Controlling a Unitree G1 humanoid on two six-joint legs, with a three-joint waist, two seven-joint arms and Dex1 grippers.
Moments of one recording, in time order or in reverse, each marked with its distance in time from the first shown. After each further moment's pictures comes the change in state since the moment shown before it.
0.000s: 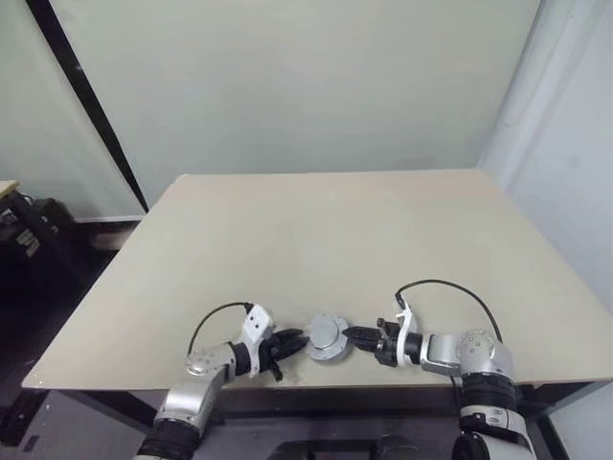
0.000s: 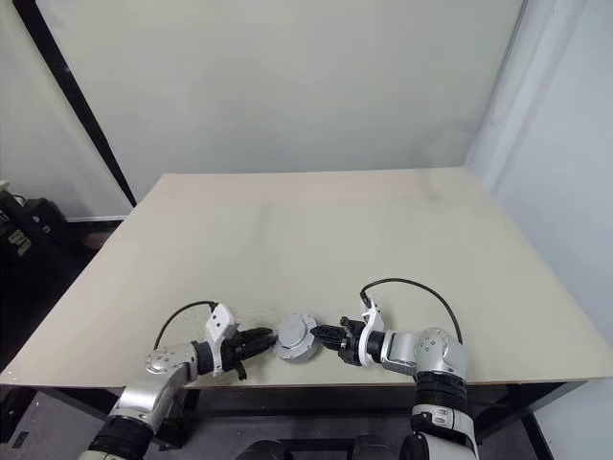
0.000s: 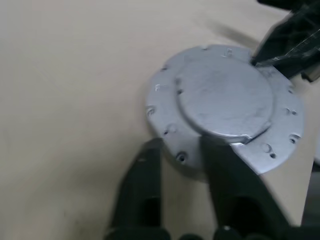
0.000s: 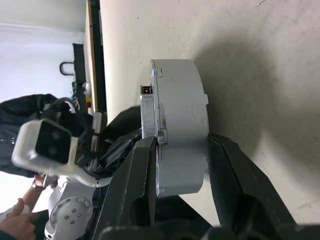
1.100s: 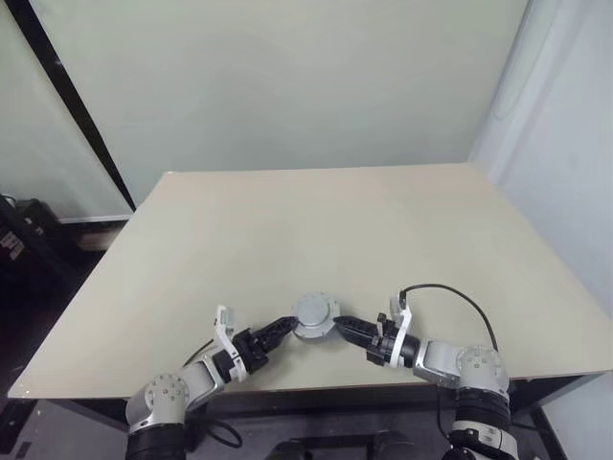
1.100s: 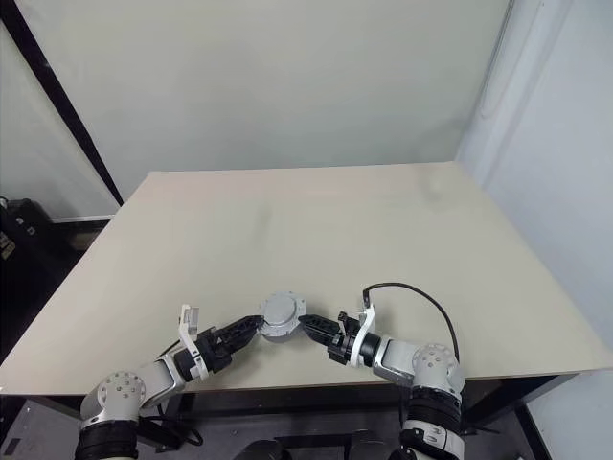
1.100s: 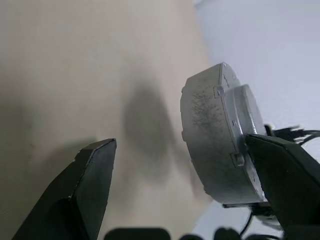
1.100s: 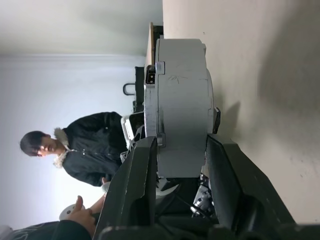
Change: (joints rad) left arm 0.006 -0.140 0.419 -0.109 -0.571 0.841 0.241; right arm 0.066 0.108 -0.093 -0.110 0.192 0.027 -0.016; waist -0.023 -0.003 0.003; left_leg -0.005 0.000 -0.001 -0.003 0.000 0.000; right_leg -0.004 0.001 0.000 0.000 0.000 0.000
